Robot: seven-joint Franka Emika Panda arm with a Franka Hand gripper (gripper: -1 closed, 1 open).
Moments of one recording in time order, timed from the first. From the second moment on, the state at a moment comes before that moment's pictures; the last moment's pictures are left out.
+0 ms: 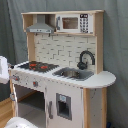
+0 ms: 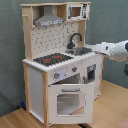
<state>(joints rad) -0.18 -1.34 1.08 -2.39 0.02 2.05 -0.77</state>
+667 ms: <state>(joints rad) -0.20 -1.23 1.08 -2.43 0.17 2.04 -0.88</state>
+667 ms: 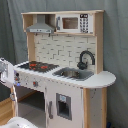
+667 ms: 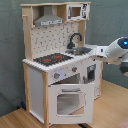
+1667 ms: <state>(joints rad) -0.25 -0.93 1.08 -2.43 0.23 2.13 -0.92</state>
